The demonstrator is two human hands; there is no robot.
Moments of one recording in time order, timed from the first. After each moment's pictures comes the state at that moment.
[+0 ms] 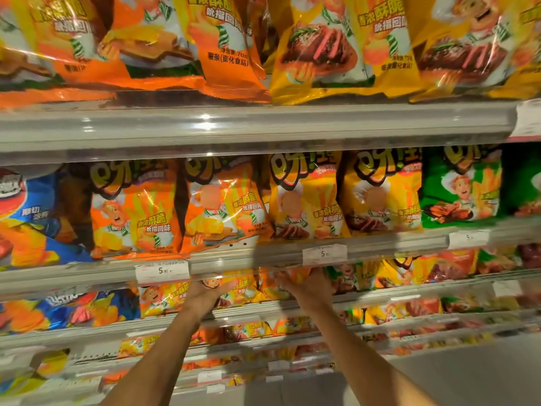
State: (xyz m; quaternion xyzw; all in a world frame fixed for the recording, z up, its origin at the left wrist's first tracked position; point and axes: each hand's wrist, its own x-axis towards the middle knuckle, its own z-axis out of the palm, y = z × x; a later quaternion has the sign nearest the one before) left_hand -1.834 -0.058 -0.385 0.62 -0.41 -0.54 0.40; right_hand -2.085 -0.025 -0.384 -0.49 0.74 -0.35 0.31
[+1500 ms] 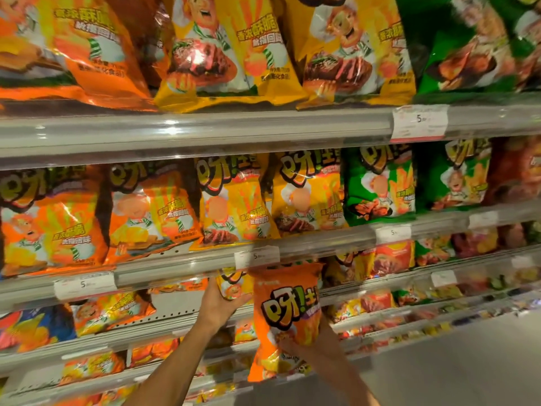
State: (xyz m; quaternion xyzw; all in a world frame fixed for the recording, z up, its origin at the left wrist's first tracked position) left_hand -1.974 -0.030 -0.393 0.57 -0.59 -0.47 0.34; right_hand -2.197 0.105 -0.393 -0.40 0.65 -0.40 0.51
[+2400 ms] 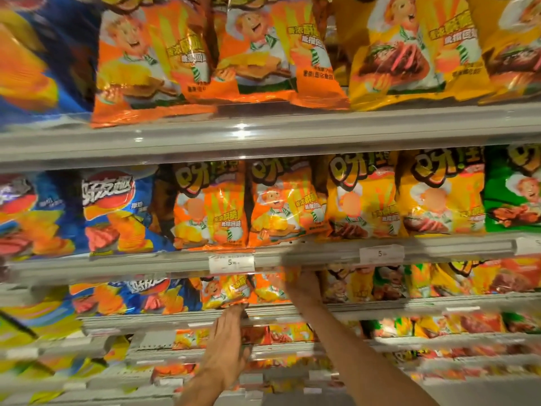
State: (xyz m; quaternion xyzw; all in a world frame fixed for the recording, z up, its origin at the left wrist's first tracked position) left_hand -1.750 0.046 -0.416 0.63 -0.75 -0.16 0.10; right_hand -1.955 -0.046 -0.384 -0.49 0.67 -0.37 0.43
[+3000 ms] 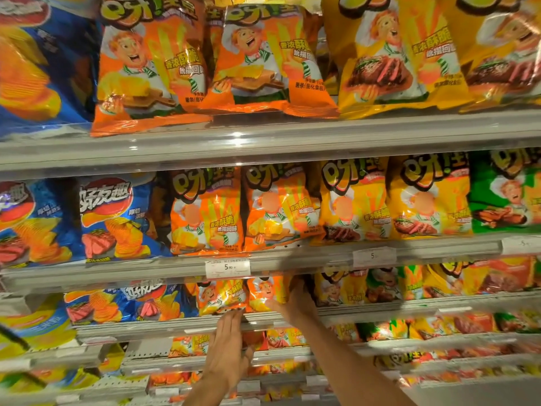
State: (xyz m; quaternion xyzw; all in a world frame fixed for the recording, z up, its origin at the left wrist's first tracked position) left_hand -1.767 0.045 -0.408 0.66 -0.73 -0.15 0.09; right_hand -1.952 -0.031 -0.393 -0.56 0.73 -0.16 0.35
